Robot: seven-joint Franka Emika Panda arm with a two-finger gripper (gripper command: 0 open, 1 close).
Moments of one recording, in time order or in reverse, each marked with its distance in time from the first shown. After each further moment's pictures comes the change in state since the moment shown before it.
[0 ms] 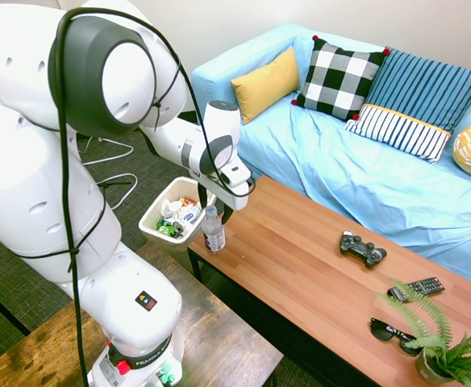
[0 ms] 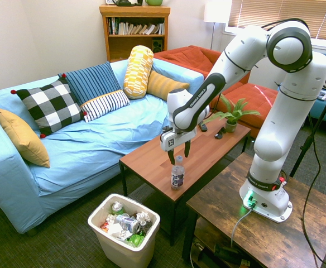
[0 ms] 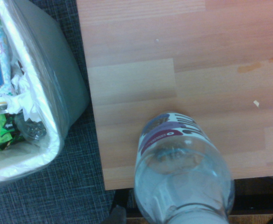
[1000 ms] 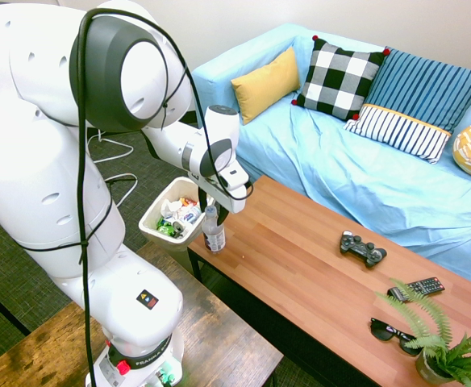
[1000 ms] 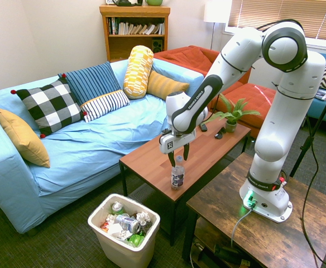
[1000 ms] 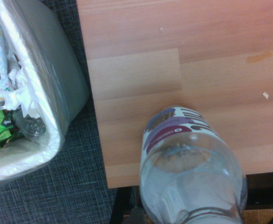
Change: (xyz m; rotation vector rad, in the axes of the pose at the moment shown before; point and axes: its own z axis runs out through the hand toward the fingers) arm -0.001 -0.003 0.007 -0.011 -0.011 0.017
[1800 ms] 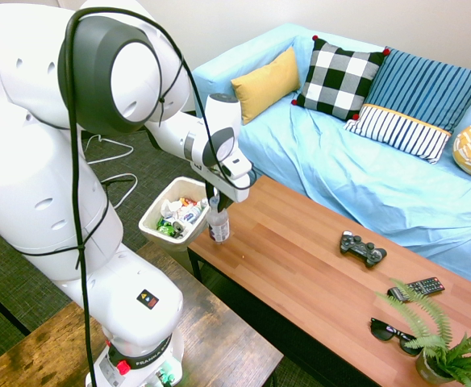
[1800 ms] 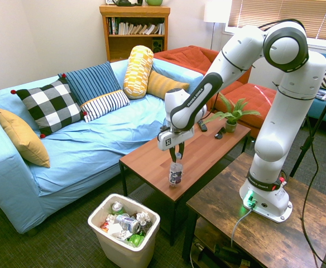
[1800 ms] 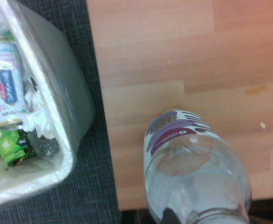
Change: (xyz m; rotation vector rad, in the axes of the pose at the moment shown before) arm 0.001 -0.019 -0.040 0.051 0.048 -0.030
